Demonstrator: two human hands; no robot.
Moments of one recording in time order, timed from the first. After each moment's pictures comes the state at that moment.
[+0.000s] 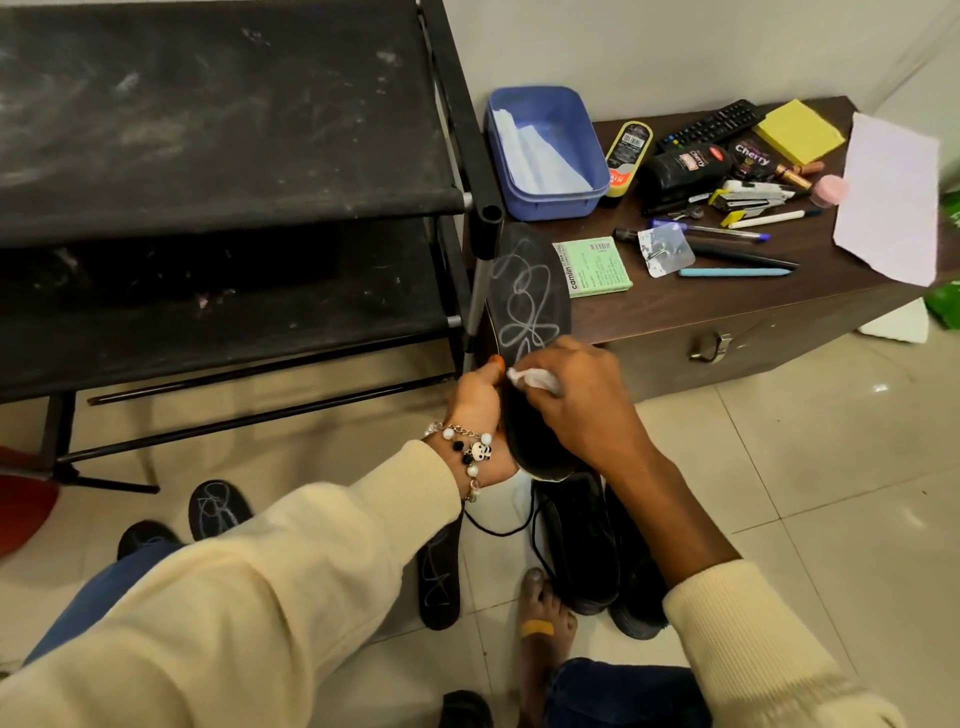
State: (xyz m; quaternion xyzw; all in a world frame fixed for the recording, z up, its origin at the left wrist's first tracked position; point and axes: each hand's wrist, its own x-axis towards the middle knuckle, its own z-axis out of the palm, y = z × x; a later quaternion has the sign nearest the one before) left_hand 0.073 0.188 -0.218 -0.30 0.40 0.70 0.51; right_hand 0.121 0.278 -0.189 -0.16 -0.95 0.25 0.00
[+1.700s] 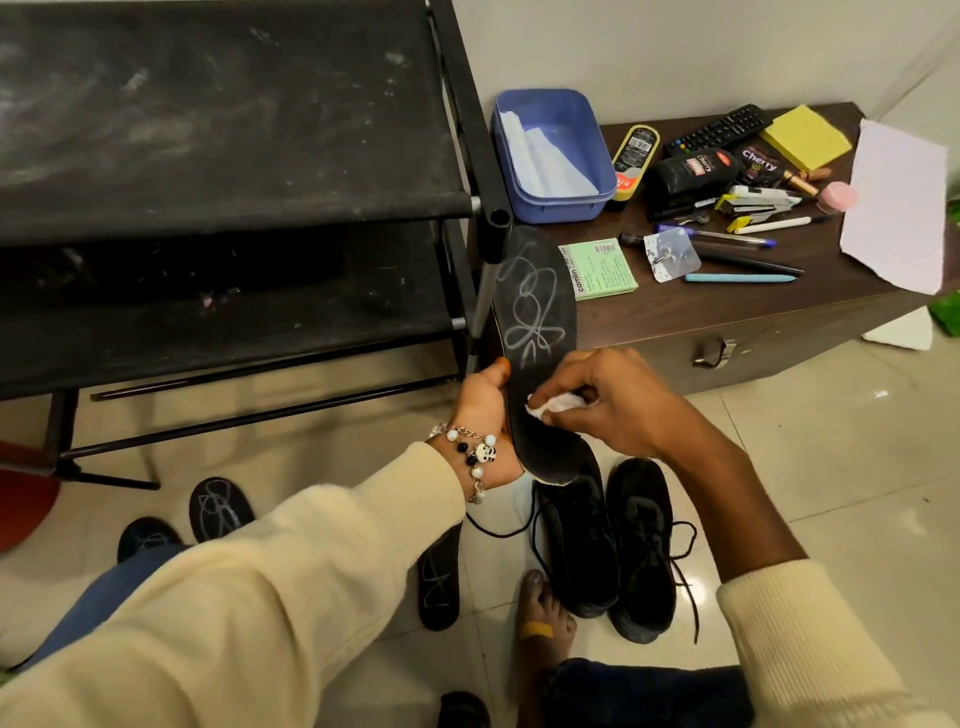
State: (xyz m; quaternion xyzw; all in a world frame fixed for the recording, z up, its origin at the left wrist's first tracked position) left_hand 0.070 0.189 -0.215 -0.28 0.39 0.70 0.54; right_hand 0.129 0.313 -0.171 -0.07 -0.93 0.34 -0.15
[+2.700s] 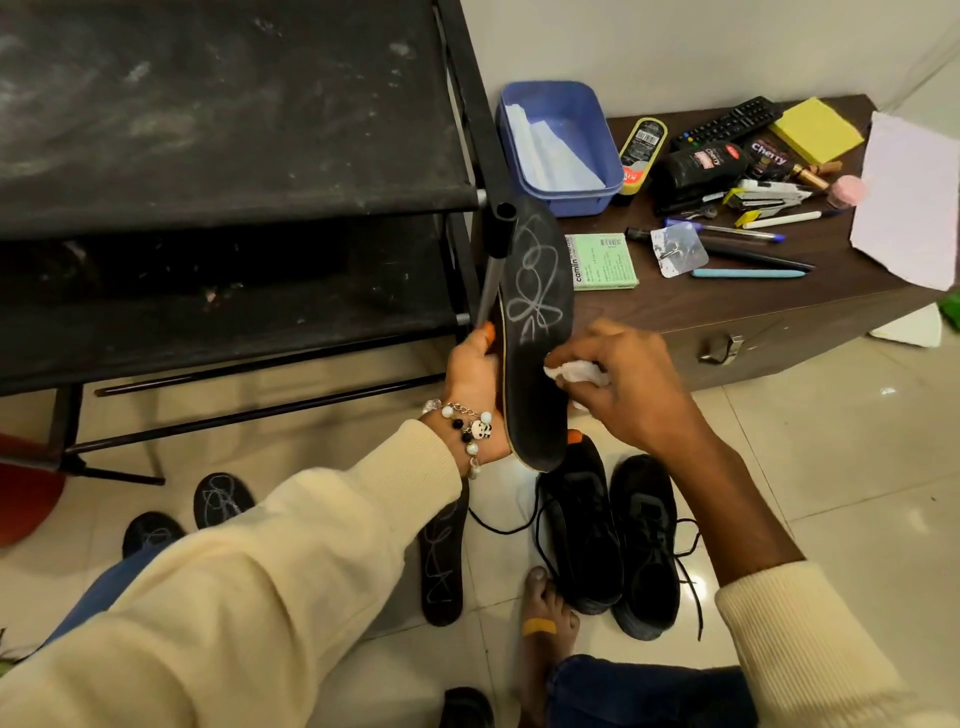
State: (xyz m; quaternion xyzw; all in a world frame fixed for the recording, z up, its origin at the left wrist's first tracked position) left_hand 0.049 0.190 -0.214 -0.25 0.41 0.71 0.52; right_hand 0.126 0.309 -0.172 -0.11 -0.96 0.25 -0.03
